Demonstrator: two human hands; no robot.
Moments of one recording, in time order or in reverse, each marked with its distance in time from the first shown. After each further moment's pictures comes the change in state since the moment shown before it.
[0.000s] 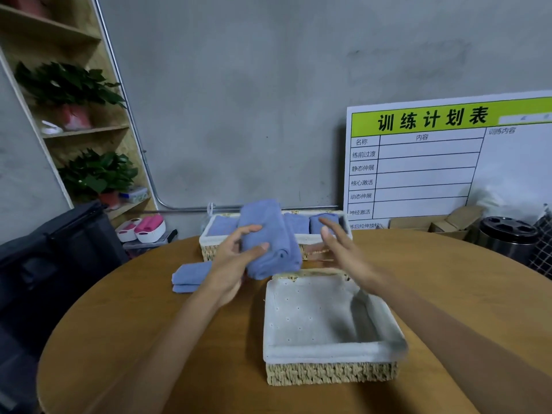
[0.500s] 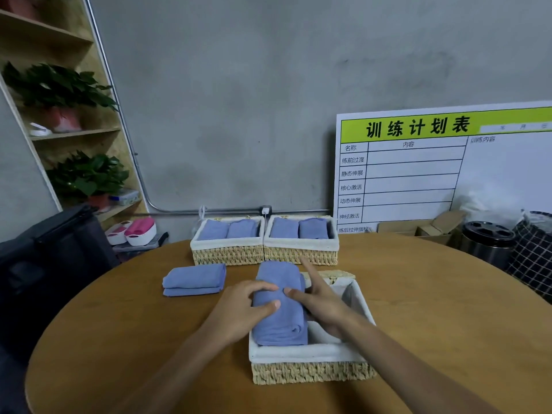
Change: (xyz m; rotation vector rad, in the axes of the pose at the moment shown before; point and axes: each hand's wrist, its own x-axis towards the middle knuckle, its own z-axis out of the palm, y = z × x) left_hand -0.054 -0.025 0.013 0.918 -0.219 0.079; right_hand -0.039 0.035 0.041 0.191 -0.072 0.186
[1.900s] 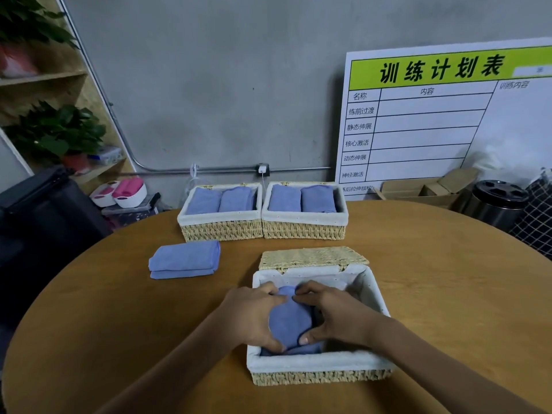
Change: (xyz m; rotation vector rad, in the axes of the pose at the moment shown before) left_hand 0.042 -0.013 0.020 0.732 -0.637 0.051; right_hand 0.007 0.017 -0.029 -1.110 -0.355 -0.178
